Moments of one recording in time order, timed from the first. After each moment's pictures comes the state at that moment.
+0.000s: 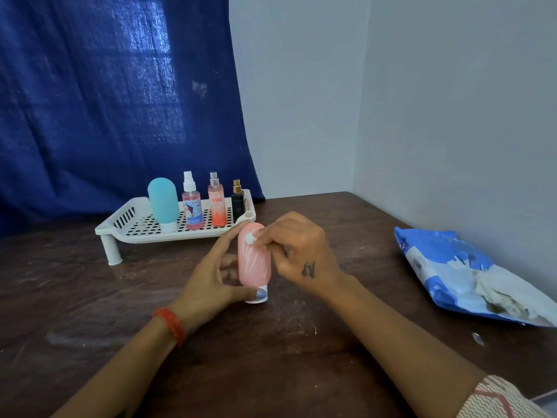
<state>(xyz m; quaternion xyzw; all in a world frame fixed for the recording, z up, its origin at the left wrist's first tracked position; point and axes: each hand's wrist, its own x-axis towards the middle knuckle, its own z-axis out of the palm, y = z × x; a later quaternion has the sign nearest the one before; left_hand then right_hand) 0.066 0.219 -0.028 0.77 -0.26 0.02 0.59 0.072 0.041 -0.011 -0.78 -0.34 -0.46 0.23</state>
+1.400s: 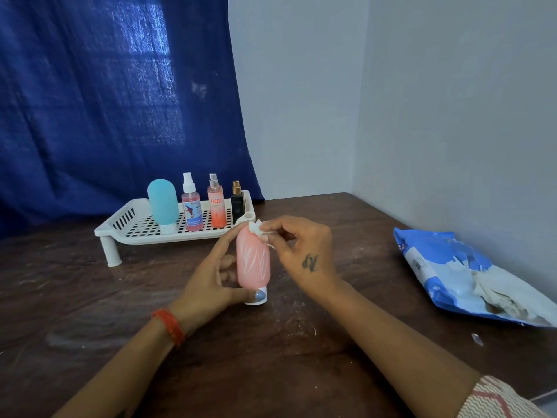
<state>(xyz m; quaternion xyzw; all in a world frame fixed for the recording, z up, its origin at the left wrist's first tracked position) 0.063 0.219 -0.026 0.75 -0.26 0.00 0.60 0.072 0.050 -0.014 -0.78 -0.22 -0.46 0.37</state>
